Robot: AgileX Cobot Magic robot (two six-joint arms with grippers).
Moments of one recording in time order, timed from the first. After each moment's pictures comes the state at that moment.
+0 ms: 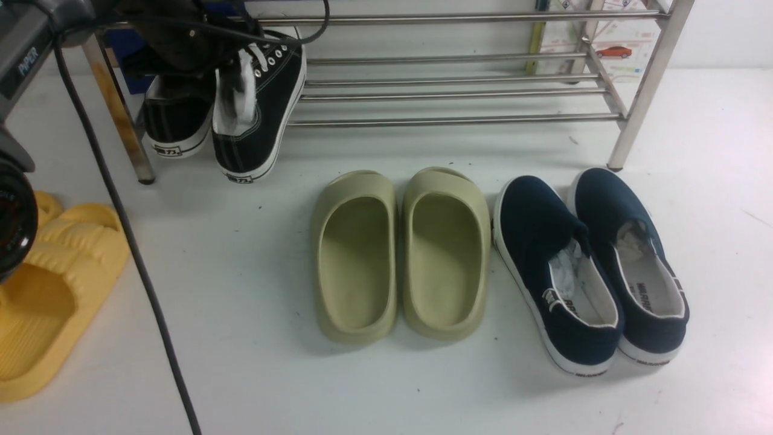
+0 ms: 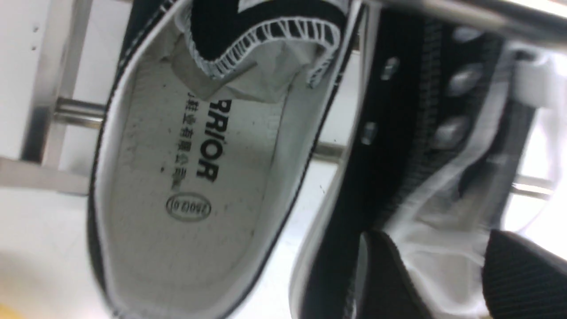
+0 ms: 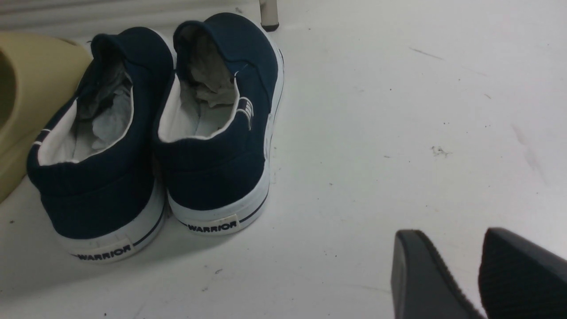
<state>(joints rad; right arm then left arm) -0.03 -0.01 0.02 -0.04 0.39 0.17 -0.09 2.16 -2.19 -0.09 1.05 -0.27</state>
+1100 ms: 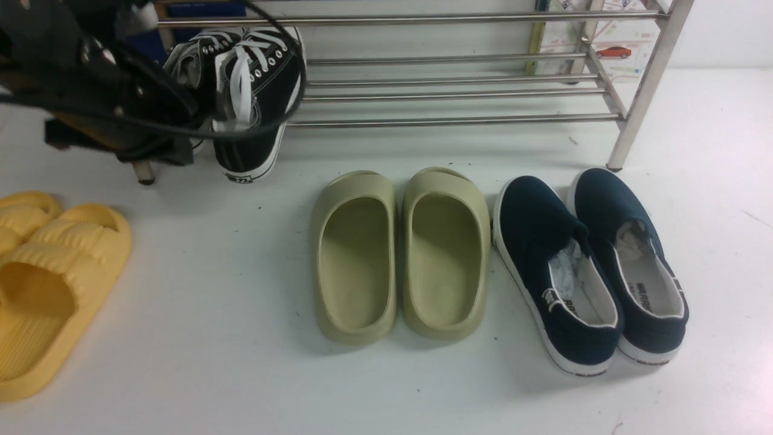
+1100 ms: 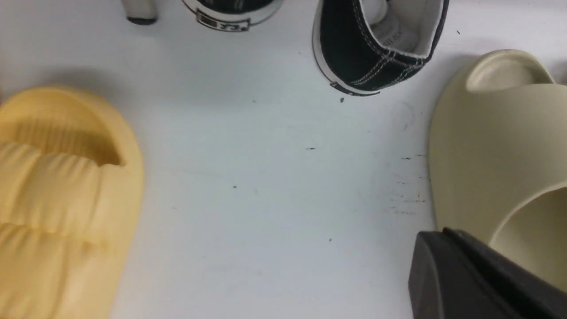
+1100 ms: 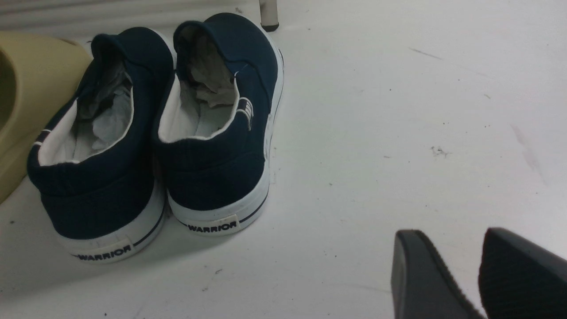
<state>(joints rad) -0.03 -0.01 0.02 -0.04 0.39 0.17 -0.10 1.57 -1.28 -0.14 0.71 -0.15</state>
